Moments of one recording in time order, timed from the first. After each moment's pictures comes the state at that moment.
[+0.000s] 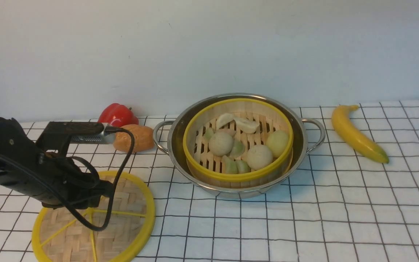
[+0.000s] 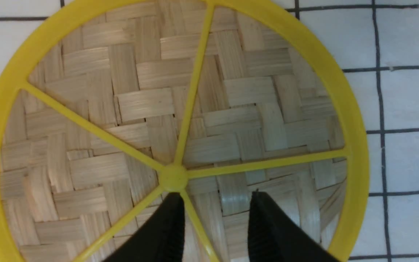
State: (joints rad) right arm 0.32 1.61 -2.20 0.23 1.23 0.07; left arm -0.04 1.56 -0.88 -0.16 0.62 0.18
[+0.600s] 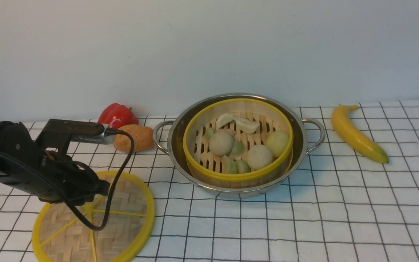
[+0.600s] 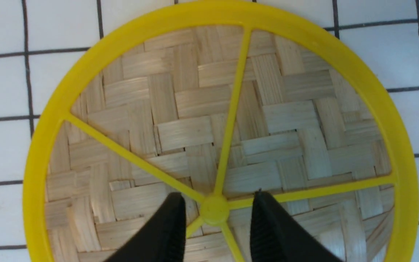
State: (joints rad) right arm 0.32 1.10 -1.92 0.23 1.23 0.02; left arm -0.04 1.58 -0.88 -0.06 0.55 0.14
